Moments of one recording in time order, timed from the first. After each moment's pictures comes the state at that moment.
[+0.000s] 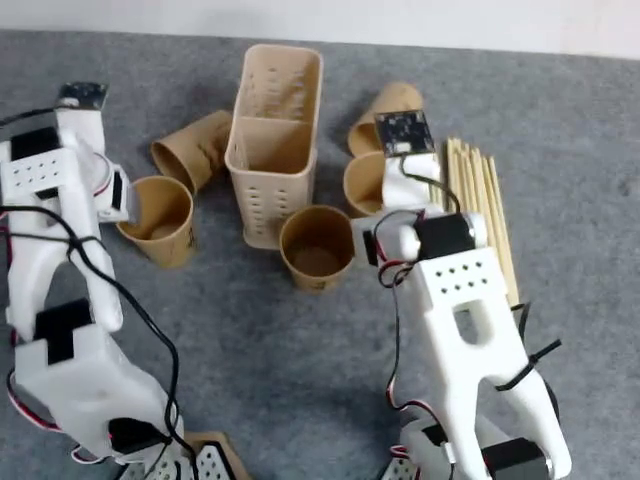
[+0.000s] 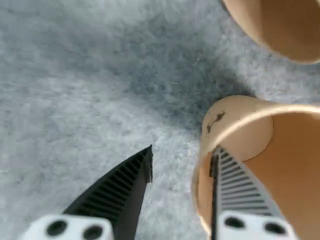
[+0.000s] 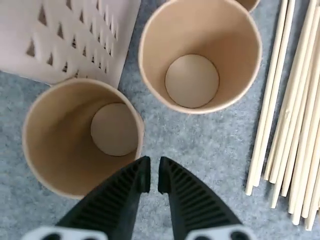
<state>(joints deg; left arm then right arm) -25.7 15.2 -6.3 80.4 -11.6 -20.8 -25.1 24.7 70.1 -2.1</state>
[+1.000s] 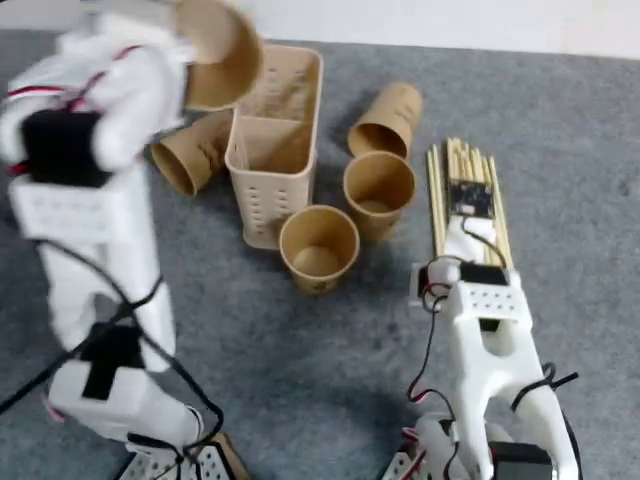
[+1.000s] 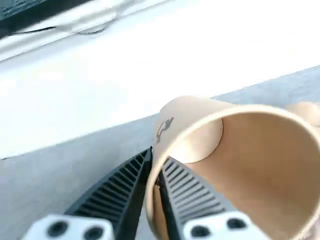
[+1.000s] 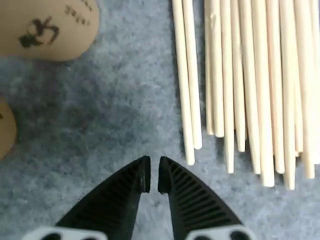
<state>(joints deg) -0.2 5.7 -57.3 88.7 -9.6 -2.5 -25.1 54.7 47.3 0.1</state>
